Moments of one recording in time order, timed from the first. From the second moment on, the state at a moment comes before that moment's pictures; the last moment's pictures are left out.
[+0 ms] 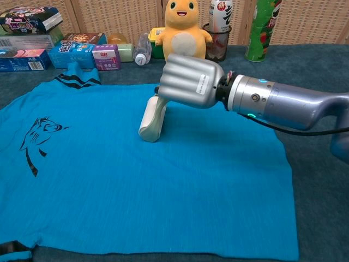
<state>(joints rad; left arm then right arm) -0.16 -0.85 -0.09 -1.94 1.20 1.30 0.05 1.03 -1.93 0.01 -0.65 -1.80 1.09 -0.63</state>
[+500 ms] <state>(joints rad) -0.16 -0.85 -0.08 -1.94 1.21 1.30 0.06 0.96 -1.83 -0.08 -0.58 -1.83 1.13 -0.58</state>
